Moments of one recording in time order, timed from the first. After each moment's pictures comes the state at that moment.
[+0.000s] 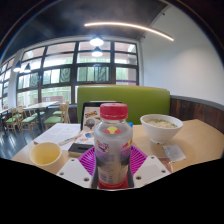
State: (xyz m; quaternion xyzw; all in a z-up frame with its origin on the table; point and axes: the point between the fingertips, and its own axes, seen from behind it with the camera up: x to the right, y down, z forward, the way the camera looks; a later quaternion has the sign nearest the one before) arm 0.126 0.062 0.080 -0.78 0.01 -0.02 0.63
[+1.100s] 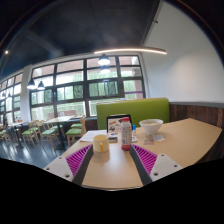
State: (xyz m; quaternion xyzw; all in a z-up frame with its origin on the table) arm 0.065 -0.277 0.178 -0.74 0.01 0.06 0.67
